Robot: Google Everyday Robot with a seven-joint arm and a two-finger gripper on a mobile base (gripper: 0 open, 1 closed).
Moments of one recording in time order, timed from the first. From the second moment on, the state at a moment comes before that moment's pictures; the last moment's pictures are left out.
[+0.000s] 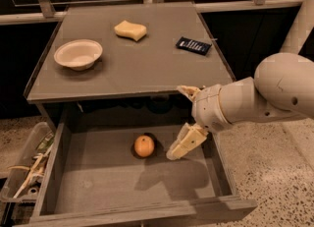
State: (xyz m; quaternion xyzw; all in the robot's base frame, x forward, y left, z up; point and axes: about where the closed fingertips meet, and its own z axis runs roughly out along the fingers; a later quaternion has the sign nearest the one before) arm 0.471 -0.059 0.816 -0.60 0.69 0.17 0.38
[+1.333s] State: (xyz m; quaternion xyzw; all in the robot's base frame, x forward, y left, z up) arm 0.490 -0.037 0.721 -0.61 0.68 0.21 0.35
